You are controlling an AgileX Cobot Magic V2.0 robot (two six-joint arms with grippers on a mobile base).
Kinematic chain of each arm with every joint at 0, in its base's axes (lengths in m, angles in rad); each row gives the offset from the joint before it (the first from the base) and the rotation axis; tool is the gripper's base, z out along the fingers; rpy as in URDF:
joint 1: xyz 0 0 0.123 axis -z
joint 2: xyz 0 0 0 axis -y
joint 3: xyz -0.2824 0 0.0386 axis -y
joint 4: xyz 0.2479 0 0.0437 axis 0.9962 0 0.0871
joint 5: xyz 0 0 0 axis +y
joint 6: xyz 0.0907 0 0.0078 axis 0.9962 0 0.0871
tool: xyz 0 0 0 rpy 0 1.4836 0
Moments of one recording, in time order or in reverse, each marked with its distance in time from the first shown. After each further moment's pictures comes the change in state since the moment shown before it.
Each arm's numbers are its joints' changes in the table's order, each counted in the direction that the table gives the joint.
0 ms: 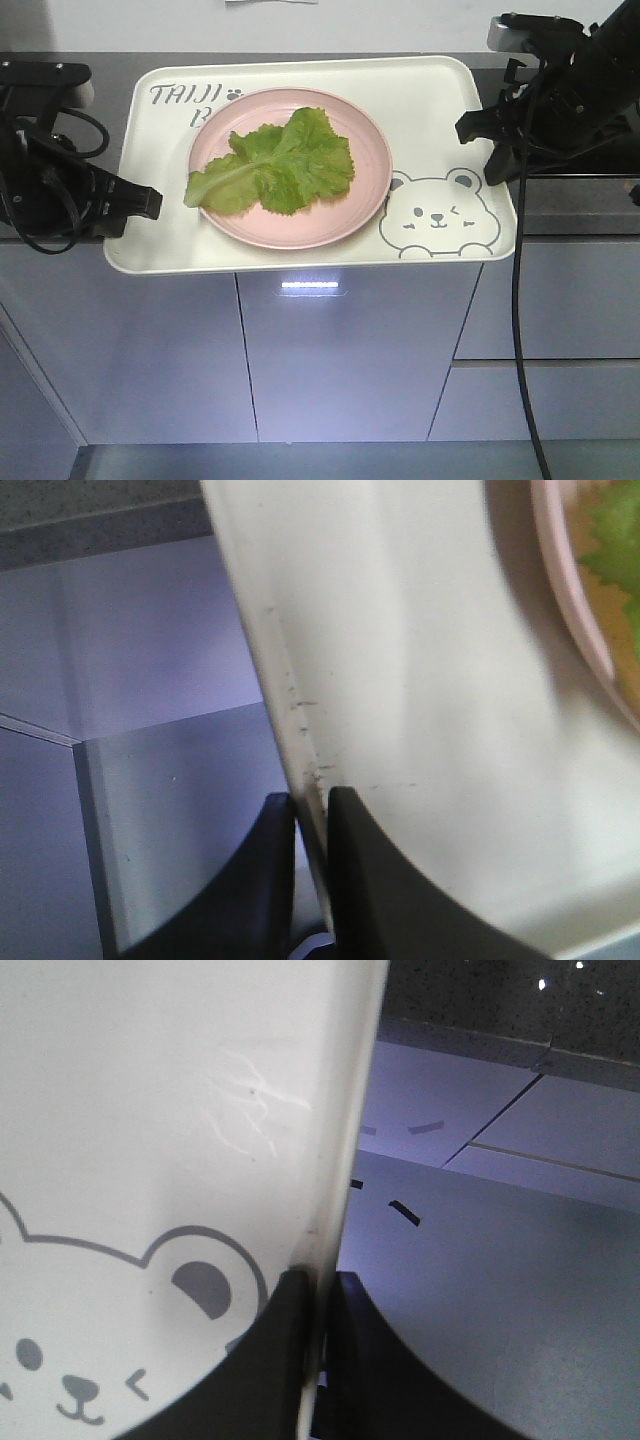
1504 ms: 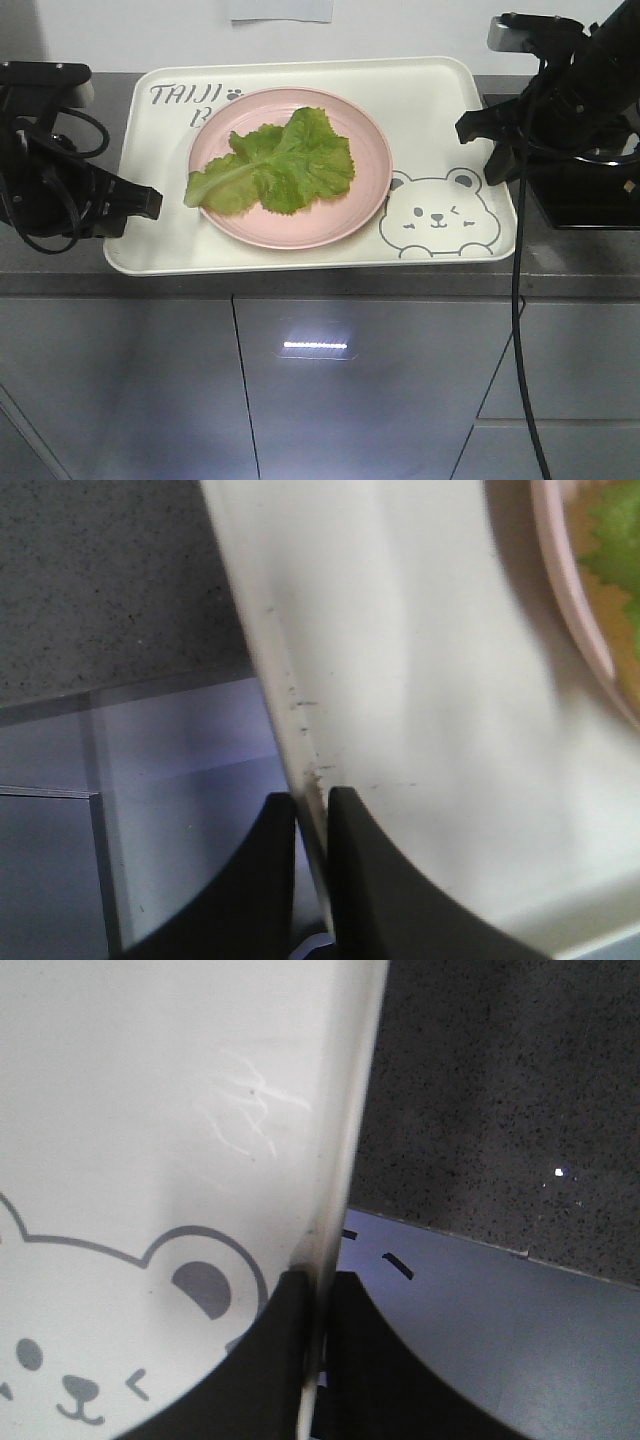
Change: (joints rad) left arm 0.000 0.000 0.000 0.000 0.001 0.000; right arm 0.000 0.000 0.000 0.000 0.000 0.000
